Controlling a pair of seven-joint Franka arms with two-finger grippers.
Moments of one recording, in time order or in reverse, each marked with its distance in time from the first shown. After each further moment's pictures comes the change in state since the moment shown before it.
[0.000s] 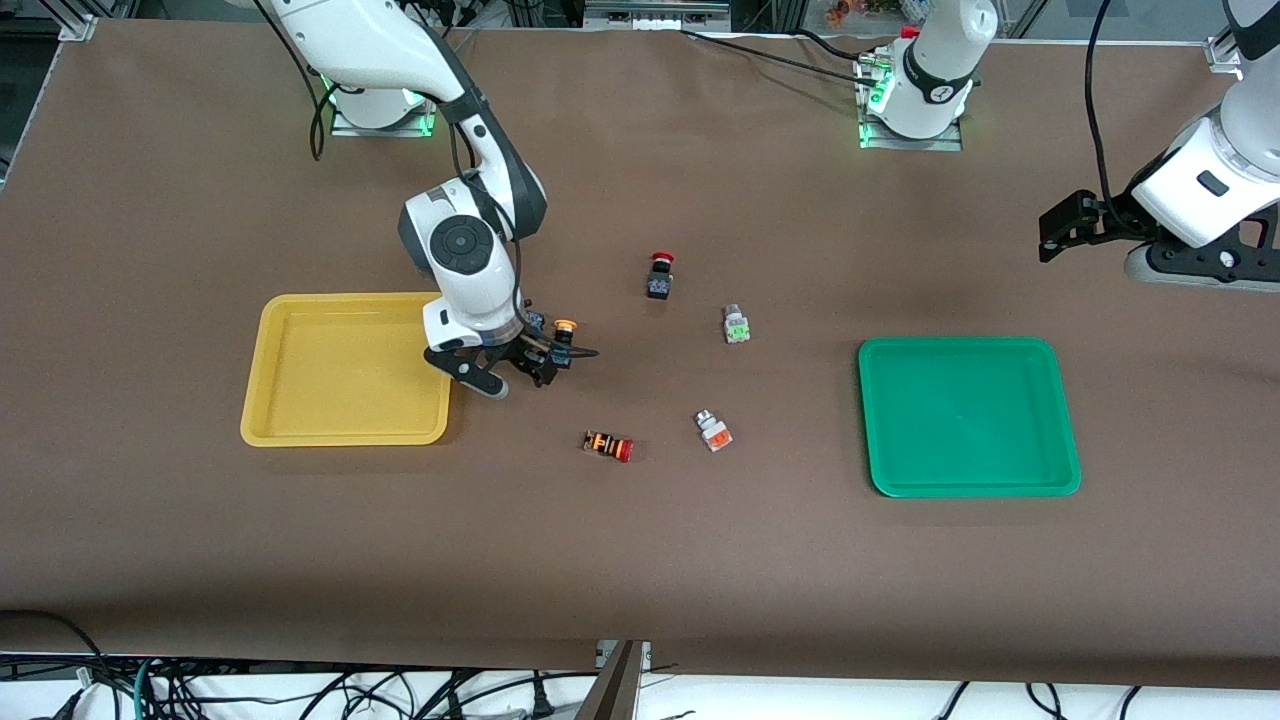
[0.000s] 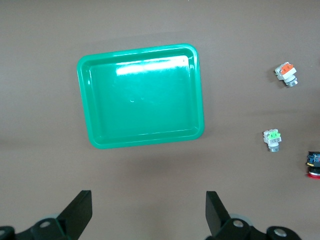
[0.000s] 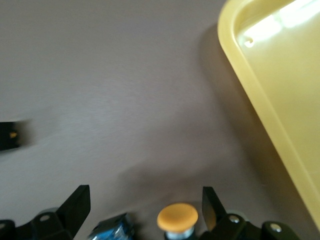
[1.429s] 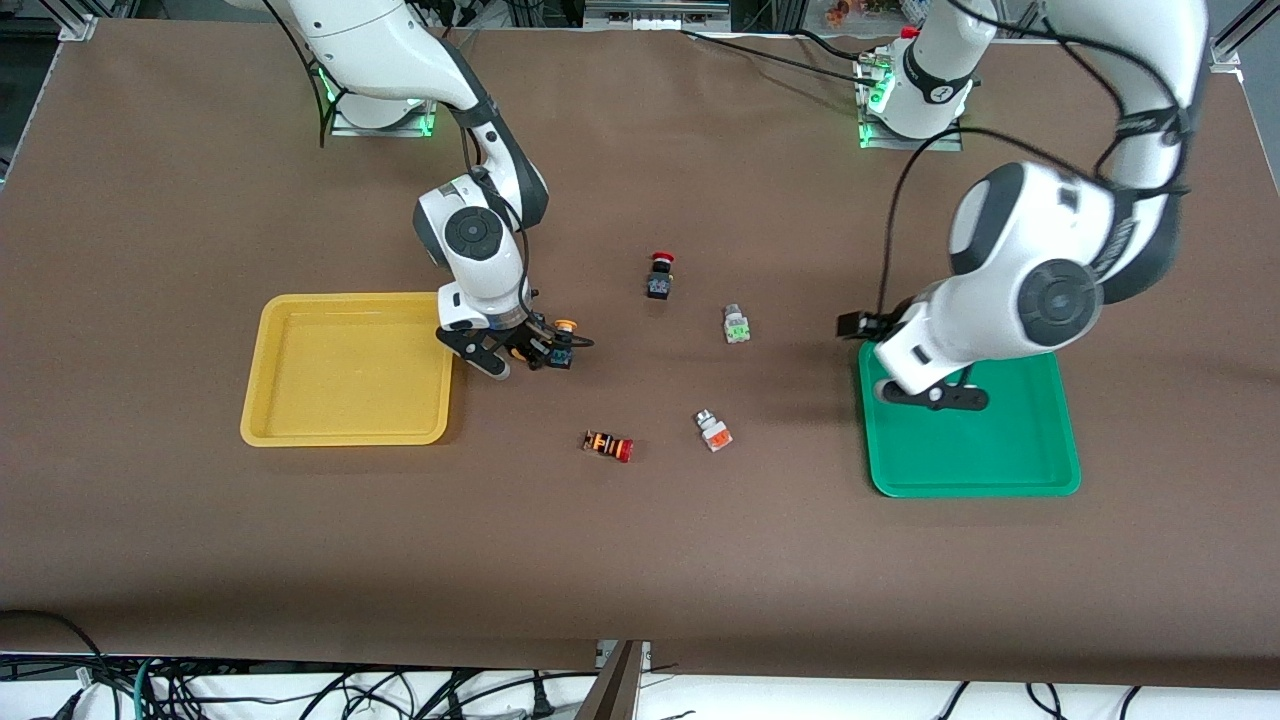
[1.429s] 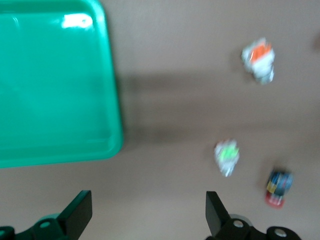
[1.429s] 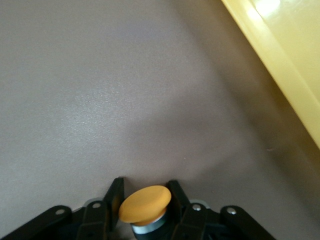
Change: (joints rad) left arm -0.198 0.398 -0.038 -0.001 -0.148 0.250 -0.287; right arm 0.031 0.023 0.011 -0.075 0.000 0.079 0.106
